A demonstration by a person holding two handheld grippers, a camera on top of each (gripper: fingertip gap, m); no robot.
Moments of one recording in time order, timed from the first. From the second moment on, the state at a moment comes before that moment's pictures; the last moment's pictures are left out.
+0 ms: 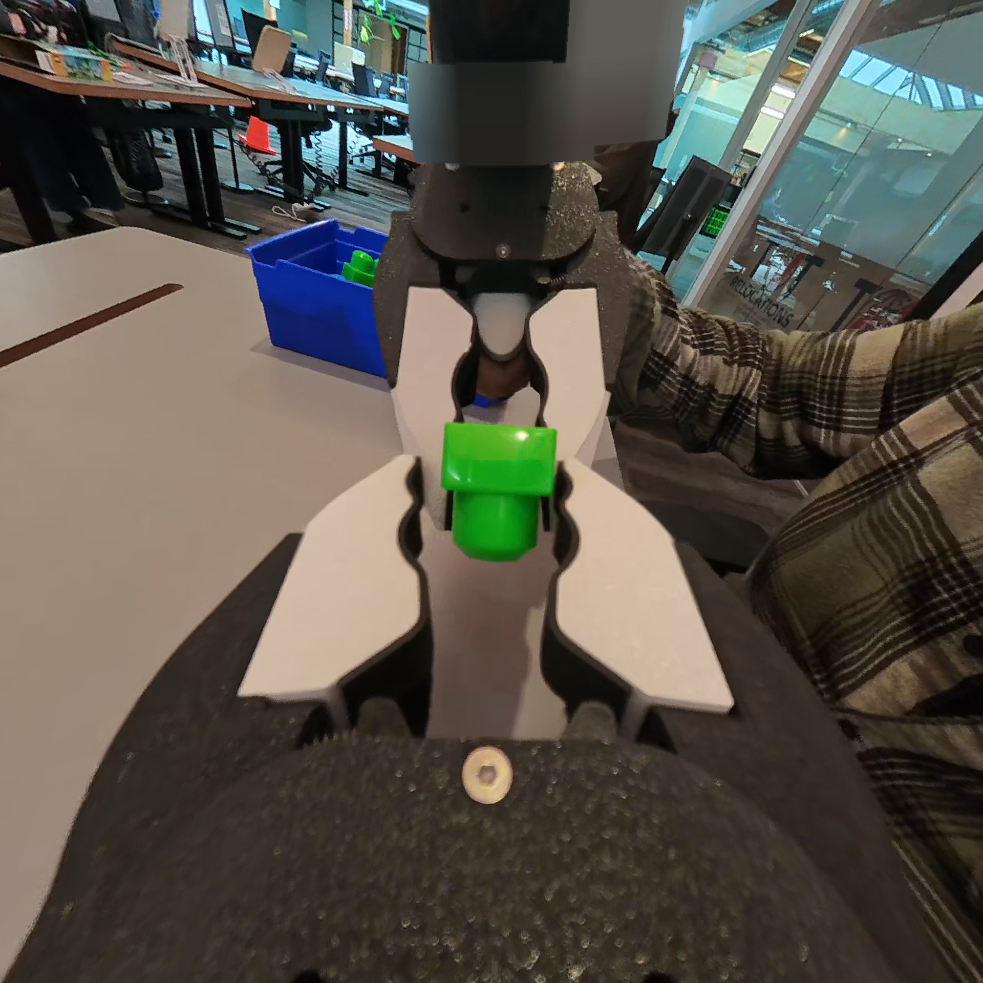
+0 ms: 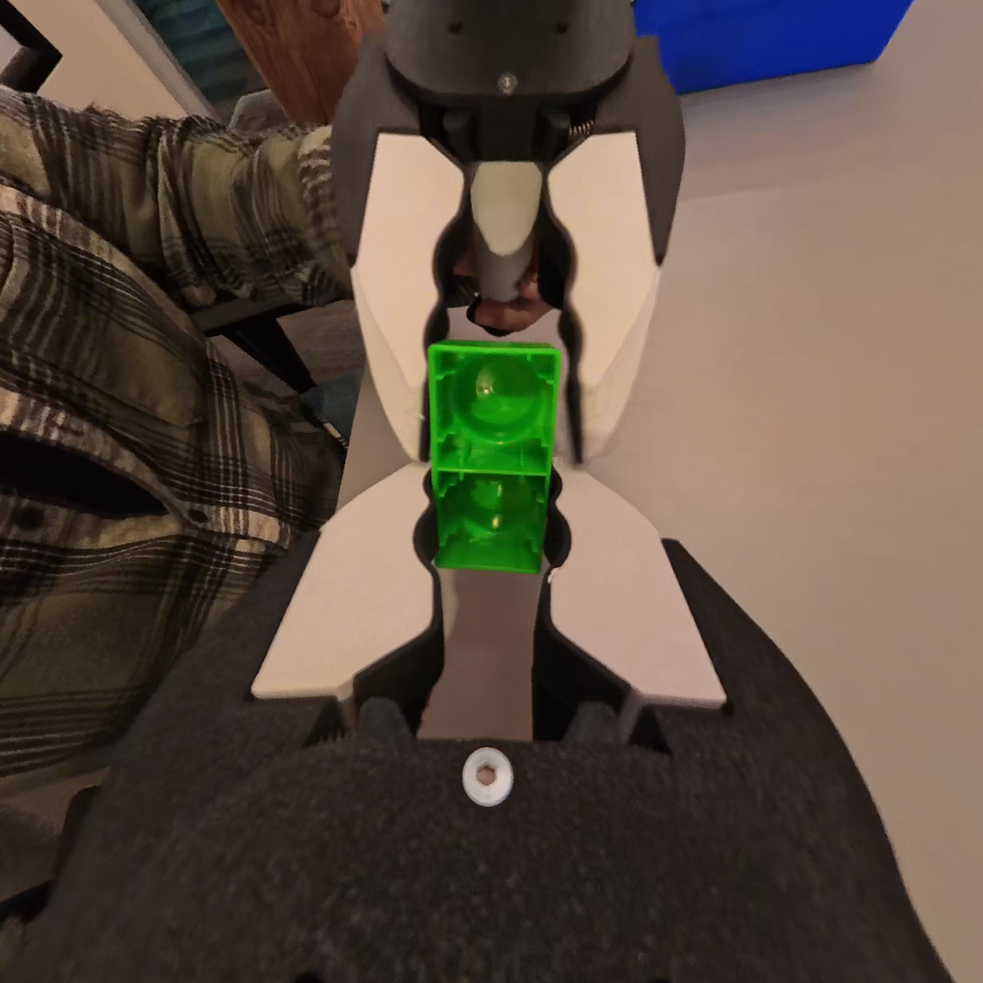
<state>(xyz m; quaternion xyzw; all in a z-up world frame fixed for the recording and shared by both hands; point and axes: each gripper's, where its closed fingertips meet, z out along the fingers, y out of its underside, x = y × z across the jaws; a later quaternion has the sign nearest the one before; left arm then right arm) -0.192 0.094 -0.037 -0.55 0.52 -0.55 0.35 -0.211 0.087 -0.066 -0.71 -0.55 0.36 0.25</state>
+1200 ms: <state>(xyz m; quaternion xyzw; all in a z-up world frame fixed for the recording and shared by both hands) -0.649 0.310 -0.093 -0.92 0.18 -0.11 0.34 -0.135 0.032 -0.110 -0.79 -0.29 0.35 0.41</state>
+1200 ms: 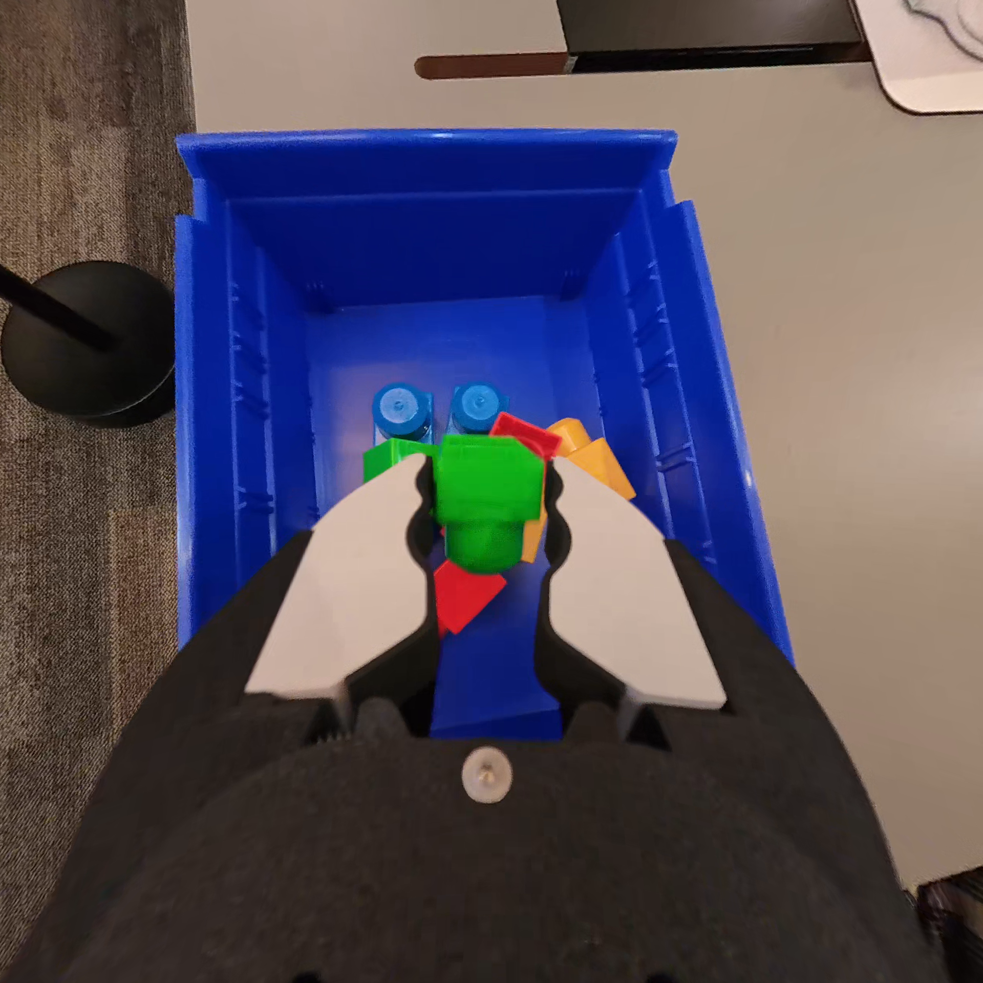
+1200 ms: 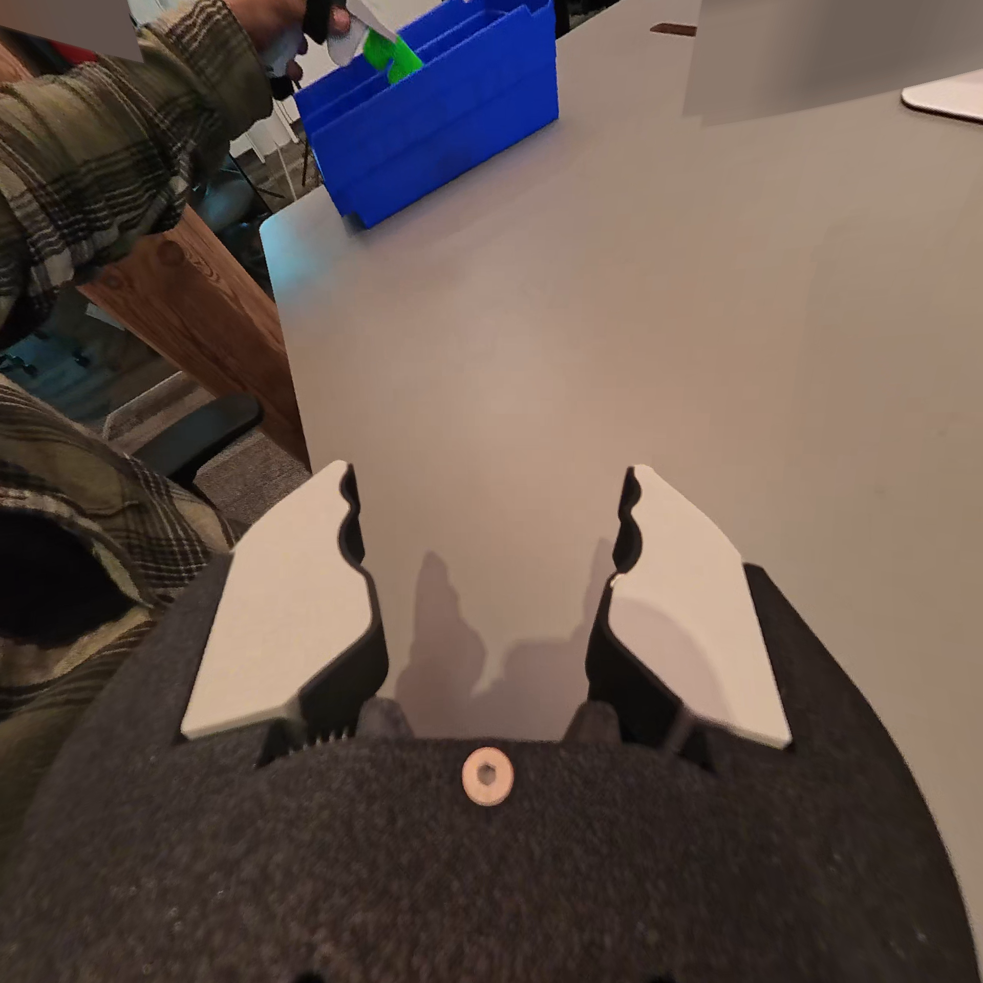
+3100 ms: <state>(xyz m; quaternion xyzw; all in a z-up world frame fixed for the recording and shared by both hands) -0.276 0.070 -0.085 -0.68 0.43 -0.47 0.36 0.315 0.176 -0.141 -0.94 -0.30 -0.05 0.18</state>
